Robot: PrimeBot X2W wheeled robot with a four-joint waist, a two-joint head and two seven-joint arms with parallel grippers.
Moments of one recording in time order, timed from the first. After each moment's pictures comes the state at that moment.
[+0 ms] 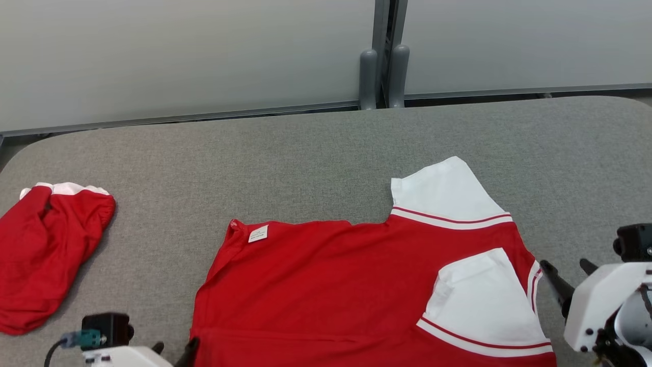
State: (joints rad) left arm 0.11 0.62 -0.52 -0.15 -1.01 0.46 0.30; right arm 0.01 -0.08 -0.16 -0.24 0.24 0.13 0.85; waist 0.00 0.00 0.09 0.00
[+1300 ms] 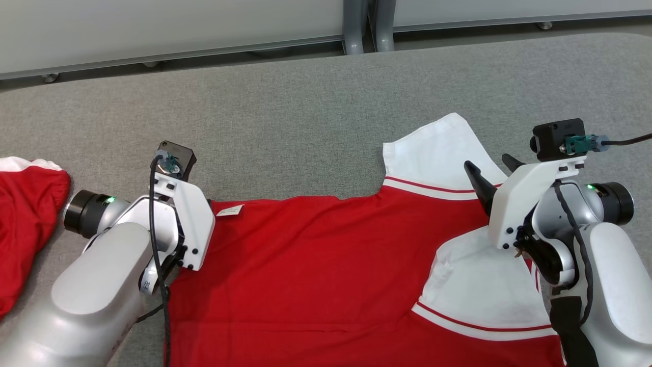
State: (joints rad) left arm -0.72 0.44 -0.85 0.49 -0.66 0.20 0.51; right arm -0.48 -0.06 0.08 0.21 0.20 0.13 0.59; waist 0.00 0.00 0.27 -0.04
